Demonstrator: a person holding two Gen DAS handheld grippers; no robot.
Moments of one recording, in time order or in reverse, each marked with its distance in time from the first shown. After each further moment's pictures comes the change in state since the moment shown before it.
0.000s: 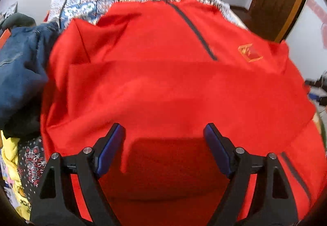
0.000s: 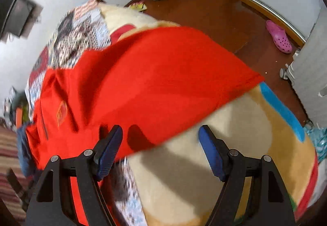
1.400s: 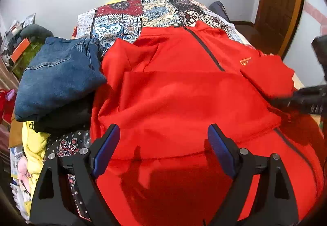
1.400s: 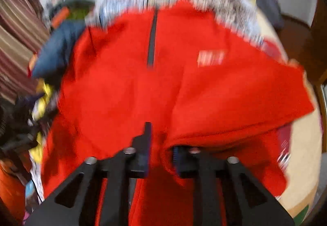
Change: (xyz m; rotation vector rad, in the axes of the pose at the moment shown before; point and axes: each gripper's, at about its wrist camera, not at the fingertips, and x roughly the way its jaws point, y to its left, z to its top) left arm -0.080 0.025 -0.035 0.005 -0.160 0.093; right arm 0.014 0.211 -0.129 -0.728 0.171 0.108
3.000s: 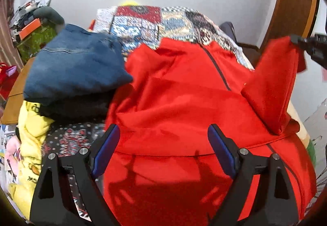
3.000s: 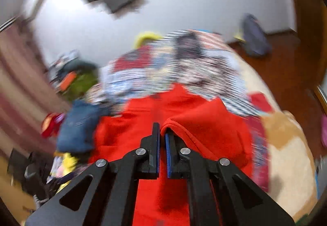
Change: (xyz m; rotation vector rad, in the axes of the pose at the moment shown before) left arm -0.038 0.049 -0.007 -0.187 -0.087 -0.033; right arm -0.133 0.011 0.074 0.125 -0.444 0.094
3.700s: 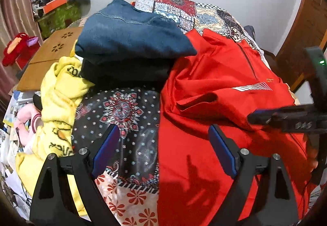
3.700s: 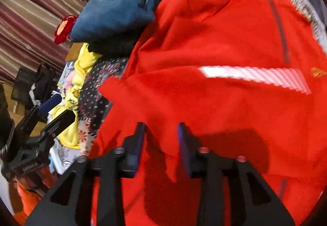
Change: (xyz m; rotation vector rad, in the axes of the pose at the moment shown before) left arm -0.037 0.082 -0.052 -0.136 0.067 0.062; right arm 0.128 0.126 -0.142 -0.243 0.562 0.085
